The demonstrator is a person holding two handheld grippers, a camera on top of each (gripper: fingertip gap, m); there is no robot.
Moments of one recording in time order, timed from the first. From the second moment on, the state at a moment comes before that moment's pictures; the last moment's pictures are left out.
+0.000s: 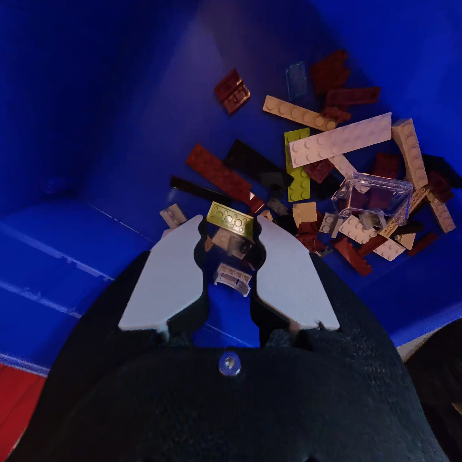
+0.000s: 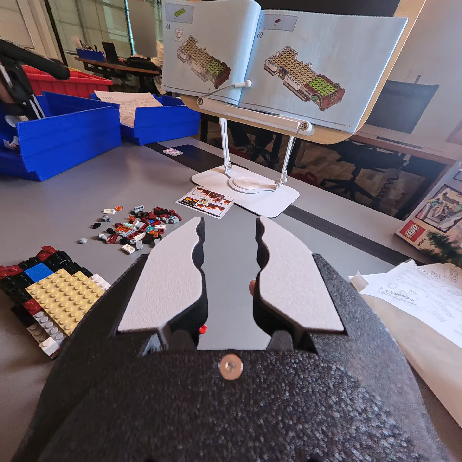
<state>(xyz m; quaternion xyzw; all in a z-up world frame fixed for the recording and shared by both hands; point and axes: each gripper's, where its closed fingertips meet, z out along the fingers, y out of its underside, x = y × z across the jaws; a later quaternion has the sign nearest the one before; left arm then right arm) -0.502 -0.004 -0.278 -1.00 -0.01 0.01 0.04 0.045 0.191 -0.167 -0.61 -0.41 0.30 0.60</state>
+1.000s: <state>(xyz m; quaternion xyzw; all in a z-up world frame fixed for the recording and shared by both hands) -0.497 0.002 -0.284 -1.00 -0.05 -0.02 0.03 0.052 0.180 -0.160 -0.60 -0.43 0.30 0.61</state>
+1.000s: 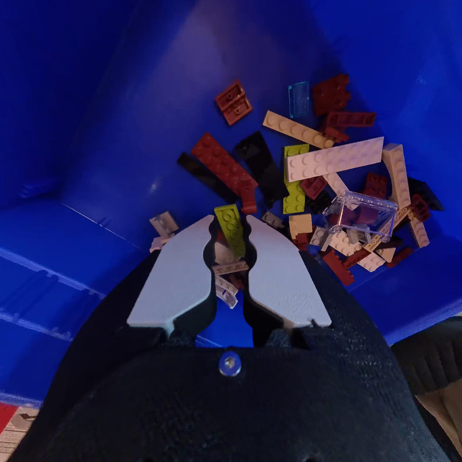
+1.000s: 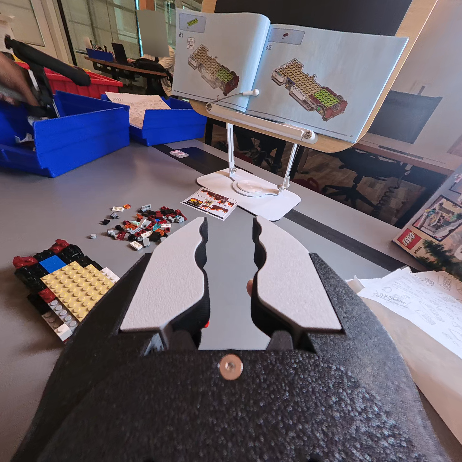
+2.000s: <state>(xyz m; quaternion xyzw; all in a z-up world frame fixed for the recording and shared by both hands) -0.014 0.054 -0.103 -0.65 0.31 -0.37 0.59 -0.021 0.037 -0.134 -0.49 -0.54 0.51 0.45</state>
